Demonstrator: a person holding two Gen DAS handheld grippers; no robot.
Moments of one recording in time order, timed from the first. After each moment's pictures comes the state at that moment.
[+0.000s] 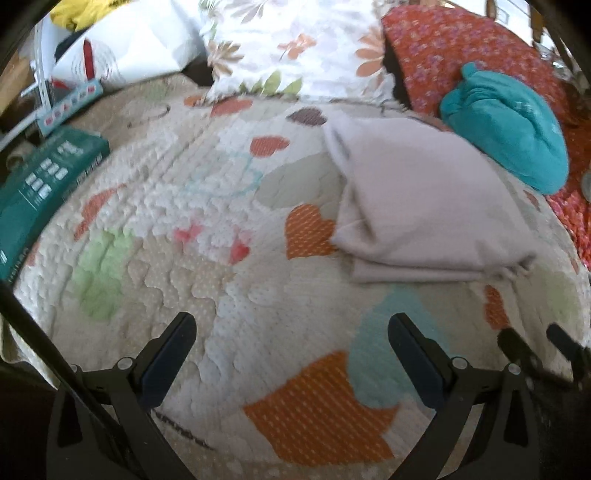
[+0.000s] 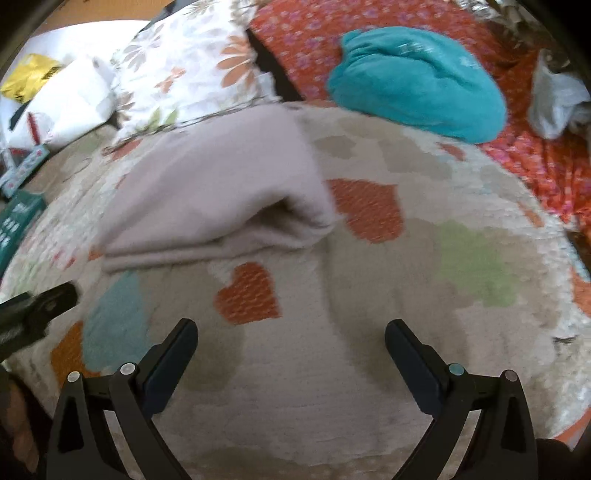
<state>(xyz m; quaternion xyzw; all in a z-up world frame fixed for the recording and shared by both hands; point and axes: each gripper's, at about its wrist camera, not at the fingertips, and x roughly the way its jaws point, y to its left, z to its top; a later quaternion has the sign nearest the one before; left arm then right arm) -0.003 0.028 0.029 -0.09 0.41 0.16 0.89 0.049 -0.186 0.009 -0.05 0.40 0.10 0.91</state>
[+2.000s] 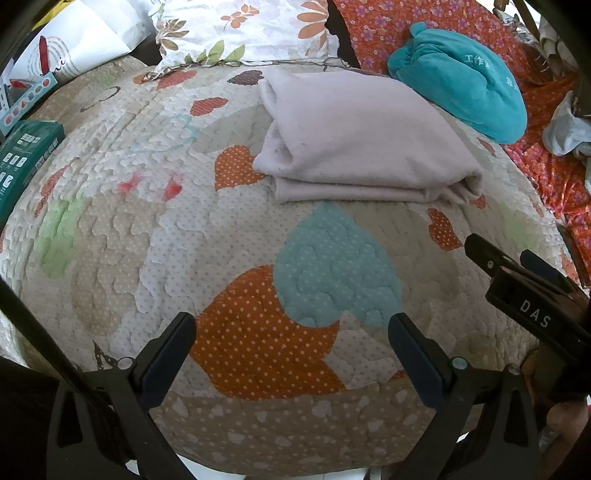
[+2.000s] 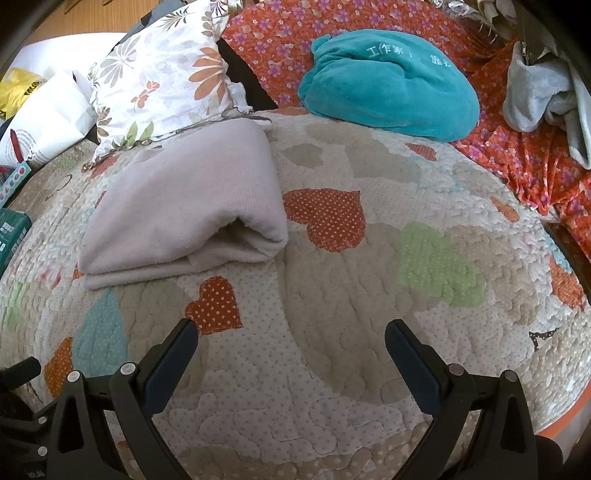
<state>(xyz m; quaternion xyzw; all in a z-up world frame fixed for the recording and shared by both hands) -0.020 -0.005 0.010 -0.09 0.47 0.07 0.87 0.052 -0.201 0.018 -0.03 0.39 0.08 0.92</state>
